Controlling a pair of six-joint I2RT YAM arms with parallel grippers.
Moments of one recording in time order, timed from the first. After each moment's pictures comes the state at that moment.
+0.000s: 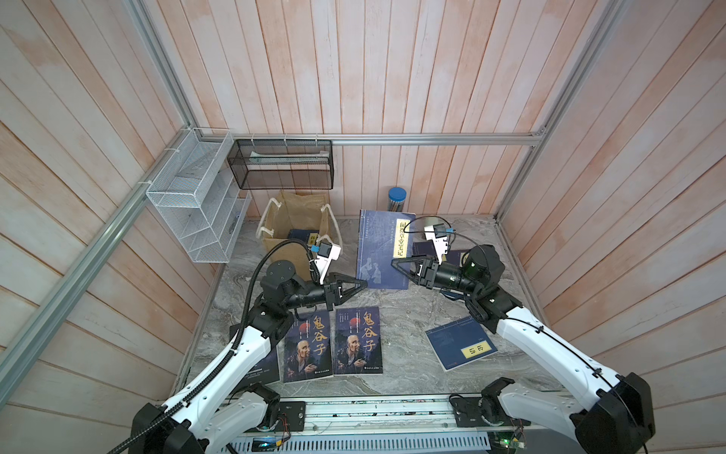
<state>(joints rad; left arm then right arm) -0.45 1.02 0.76 0.23 0.93 -0.60 0.52 1.11 0.84 0.32 -0.77 0.78</state>
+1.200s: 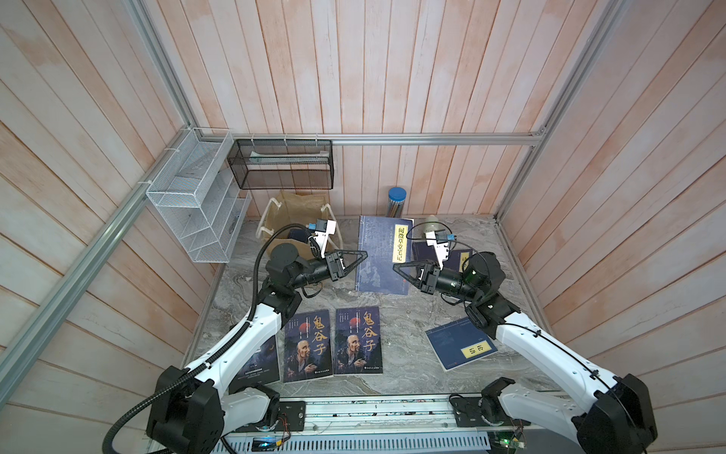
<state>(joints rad) -0.39 1.22 0.87 0.47 0.87 -0.88 0.52 1.11 0.77 0.41 -0.78 0.82</state>
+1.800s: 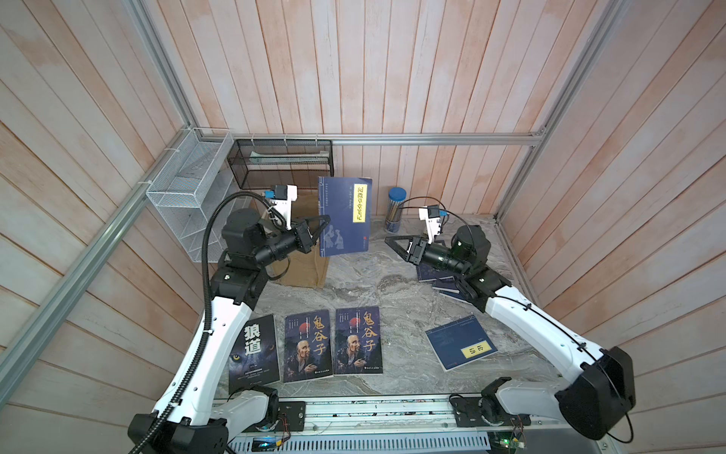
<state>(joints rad) -0.17 1.18 1.37 -0.28 0.62 -0.39 0.54 1.34 1.11 0.17 -0.56 0.75</state>
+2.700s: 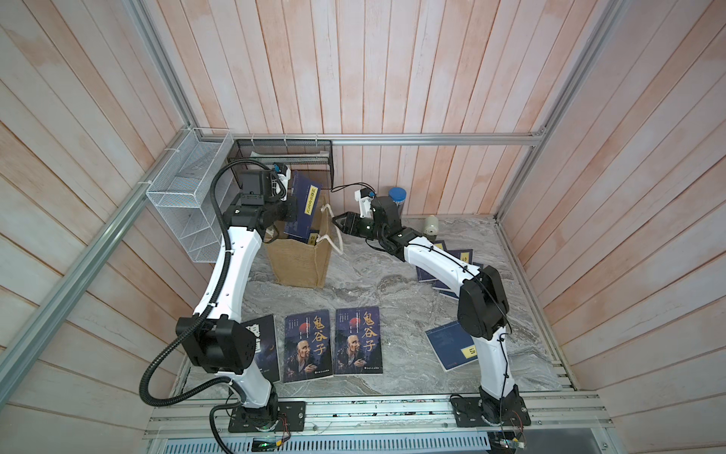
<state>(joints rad) -0.06 1.73 1.90 -0.78 0.17 0.09 0.67 2.17 1.92 -0.03 -0.37 0.74</state>
